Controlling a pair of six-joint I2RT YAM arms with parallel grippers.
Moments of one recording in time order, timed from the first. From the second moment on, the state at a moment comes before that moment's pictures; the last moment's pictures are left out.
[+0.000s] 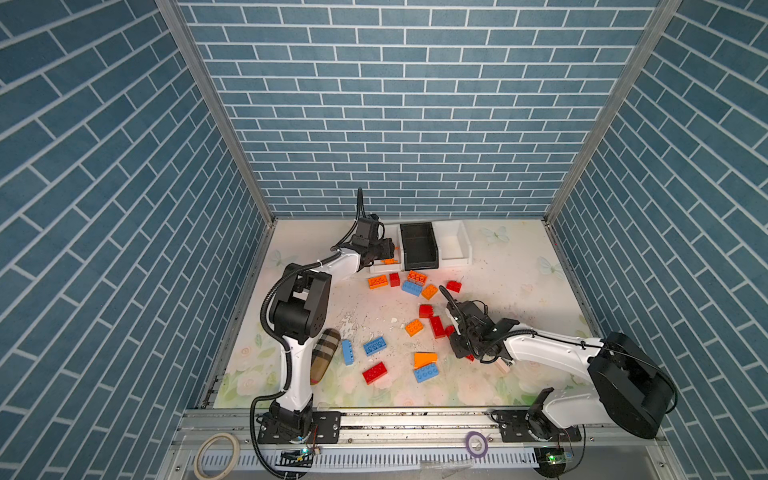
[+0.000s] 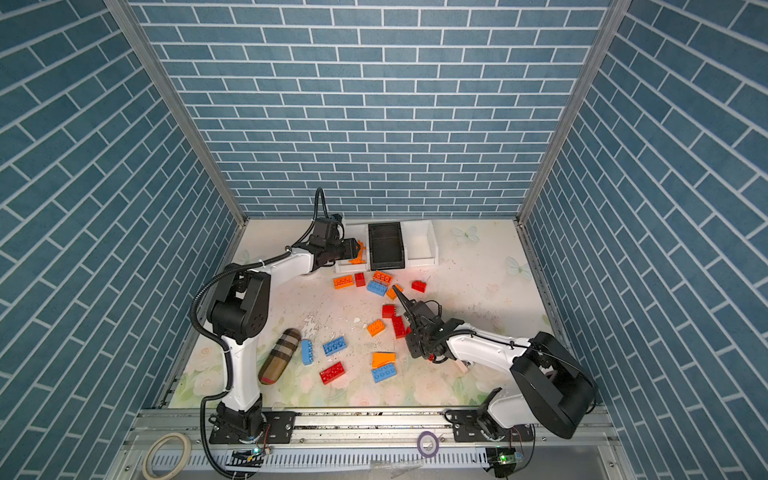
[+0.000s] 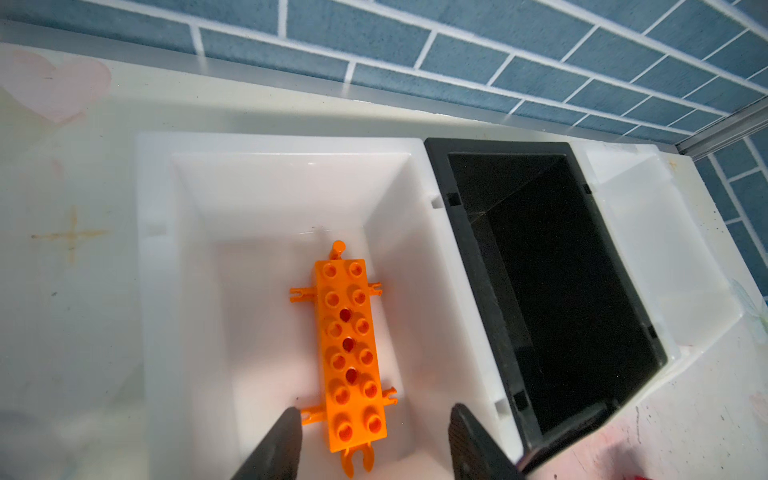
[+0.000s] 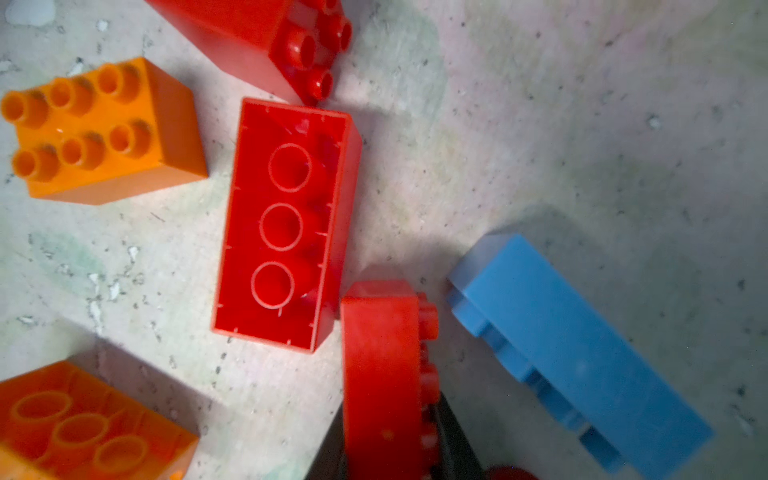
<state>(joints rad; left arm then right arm) -0.35 2.06 1.48 -0.11 0.12 -0.38 0.82 1.38 0.60 -0.34 0.05 0.33</state>
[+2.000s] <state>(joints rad) -0.76 1.26 0.73 -0.57 -0.08 -0.42 0.46 1.97 1.39 -0.10 -0.43 0.54</state>
